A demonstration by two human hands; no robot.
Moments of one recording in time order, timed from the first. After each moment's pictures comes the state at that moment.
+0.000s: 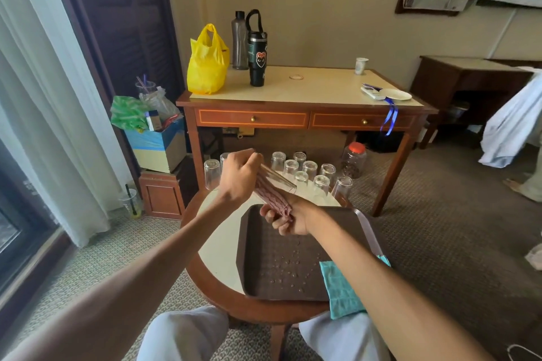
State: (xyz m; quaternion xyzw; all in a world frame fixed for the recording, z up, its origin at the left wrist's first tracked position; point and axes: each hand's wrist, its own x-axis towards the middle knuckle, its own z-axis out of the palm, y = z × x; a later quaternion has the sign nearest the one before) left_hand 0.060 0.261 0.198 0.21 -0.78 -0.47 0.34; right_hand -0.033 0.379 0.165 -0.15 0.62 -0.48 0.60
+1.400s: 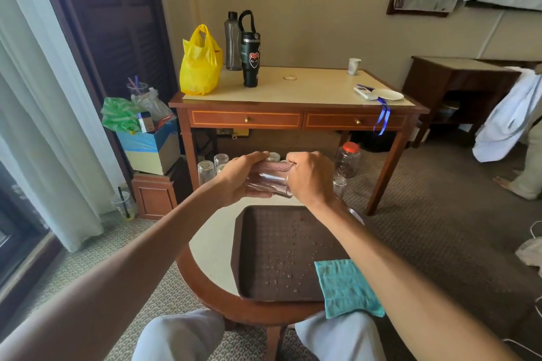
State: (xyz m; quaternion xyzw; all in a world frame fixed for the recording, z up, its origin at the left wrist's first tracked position) left_hand 0.054 0.266 0.224 0.27 -0.61 -0.74 0.08; right_hand -0.053 0.393 0.208 -0.42 0.80 -0.35 -0.26
